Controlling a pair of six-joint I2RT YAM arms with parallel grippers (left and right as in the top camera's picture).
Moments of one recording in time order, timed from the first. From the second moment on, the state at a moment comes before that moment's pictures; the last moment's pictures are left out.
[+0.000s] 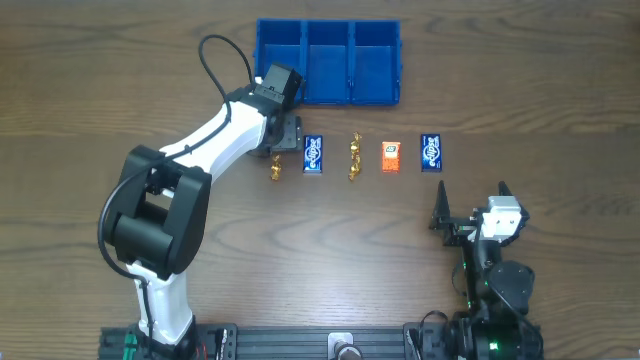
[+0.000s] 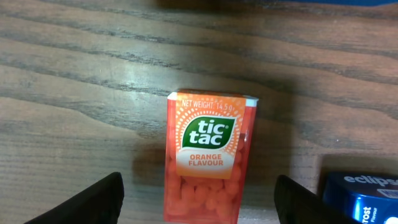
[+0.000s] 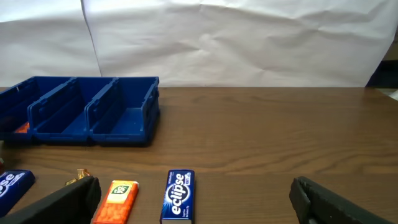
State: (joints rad) left arm -0.44 2.04 1.38 -0.65 -0.11 -0.45; right arm 0.01 0.01 0.01 -0.07 0.02 0.01
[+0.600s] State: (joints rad) left arm -0.43 2.07 1.42 -0.67 -0.09 -0.44; right arm 0.01 0.01 0.01 -0.08 0.02 0.01
